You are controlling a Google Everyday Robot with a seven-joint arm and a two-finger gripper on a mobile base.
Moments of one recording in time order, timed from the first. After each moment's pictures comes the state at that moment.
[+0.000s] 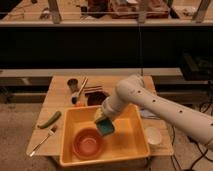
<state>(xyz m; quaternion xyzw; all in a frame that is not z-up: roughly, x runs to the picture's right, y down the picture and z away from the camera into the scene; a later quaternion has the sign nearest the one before) -0.017 0.154 0.709 -0.05 -0.40 -0.63 0.66</state>
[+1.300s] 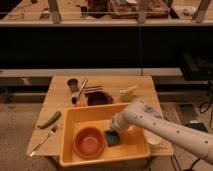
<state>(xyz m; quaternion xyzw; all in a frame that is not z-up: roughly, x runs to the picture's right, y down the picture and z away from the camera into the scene) 0.030 0.229 0.818 -0.07 -0.34 -0.59 0.73</state>
